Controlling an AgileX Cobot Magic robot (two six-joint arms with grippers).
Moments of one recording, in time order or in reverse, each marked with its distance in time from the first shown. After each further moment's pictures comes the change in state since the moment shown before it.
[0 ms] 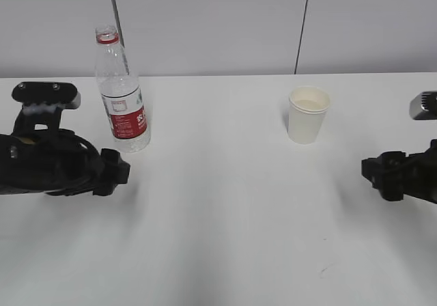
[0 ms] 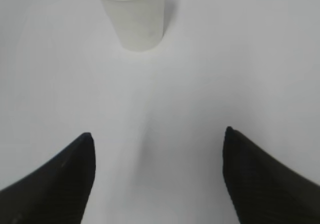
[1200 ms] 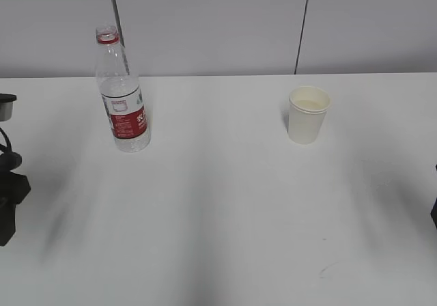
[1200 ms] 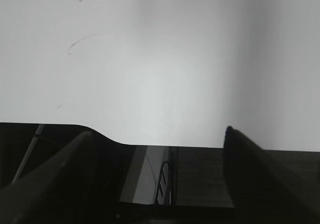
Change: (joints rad) left arm 0.197 -0.122 -0.331 0.695 1.358 -0.600; right arm 0.000 -0.179 -0.485 0.099 1.475 0.037
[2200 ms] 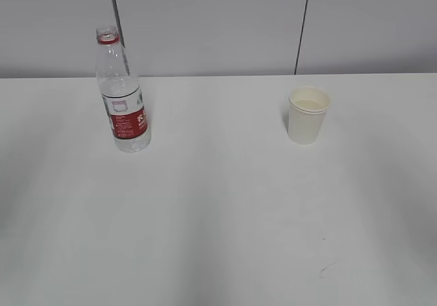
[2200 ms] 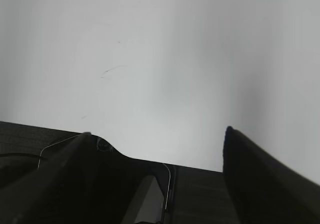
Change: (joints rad) left arm 0.000 -0.589 0.000 0.052 0.042 -0.004; right arm 0.000 -0.412 0.034 0.008 0.018 -0.115
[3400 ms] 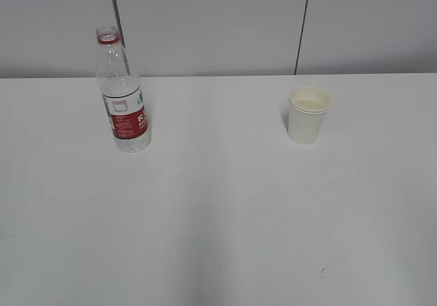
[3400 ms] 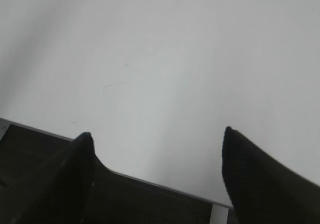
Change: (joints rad) left arm 0.000 -0.895 0.398 0.023 -0.016 0.031; right arm 0.000 -0.763 0.349 0.004 -0.024 -0.157
